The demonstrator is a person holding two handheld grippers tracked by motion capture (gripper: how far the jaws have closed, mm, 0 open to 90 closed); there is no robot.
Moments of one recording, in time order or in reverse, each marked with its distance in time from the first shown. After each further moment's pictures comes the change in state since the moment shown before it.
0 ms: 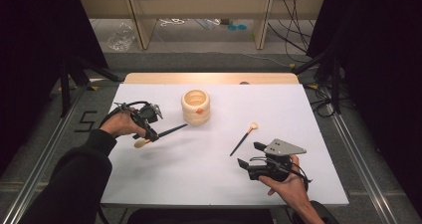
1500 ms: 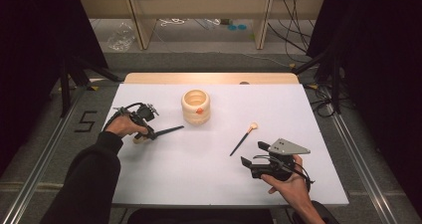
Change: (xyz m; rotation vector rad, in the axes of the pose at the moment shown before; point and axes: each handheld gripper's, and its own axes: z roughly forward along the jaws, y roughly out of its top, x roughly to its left) left arm 0.052 -0.023 0.048 -0.054 0.071 -0.177; right arm -0.009 -0.006 -0.006 0.009 -0.061 0.079
